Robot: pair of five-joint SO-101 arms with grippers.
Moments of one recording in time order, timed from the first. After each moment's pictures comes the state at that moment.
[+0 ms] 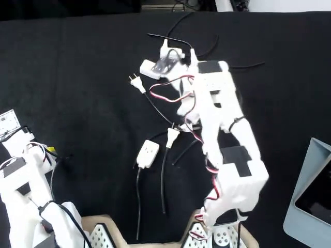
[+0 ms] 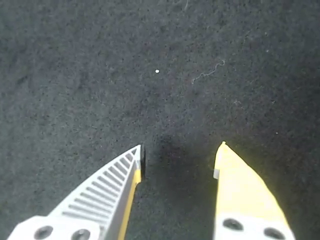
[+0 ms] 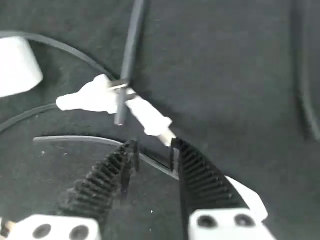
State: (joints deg) left arm -41.1 -39.8 70.0 40.5 -6.3; right arm -9.8 18.4 -2.8 83.8 48.2
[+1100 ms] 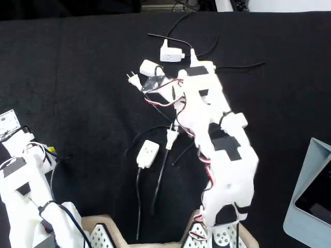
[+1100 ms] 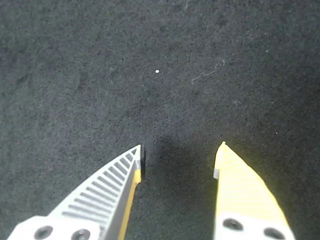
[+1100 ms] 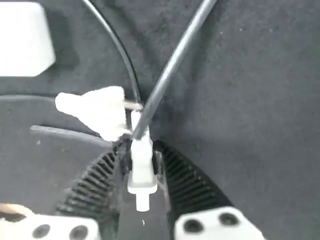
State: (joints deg) left arm -41.1 -39.8 70.0 40.5 -6.3; right arm -9.7 24.6 -4.6 85.1 56.4
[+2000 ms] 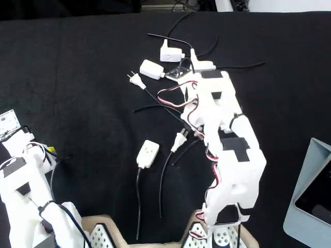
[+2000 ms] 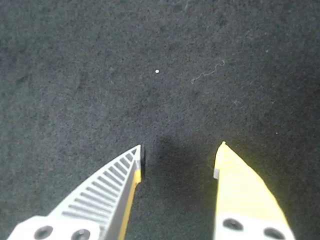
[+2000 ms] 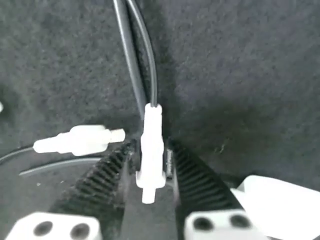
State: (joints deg) left arm -41.1 -39.8 70.0 40.5 -6.3; right arm -5.6 25.9 0.0 79.2 33.0
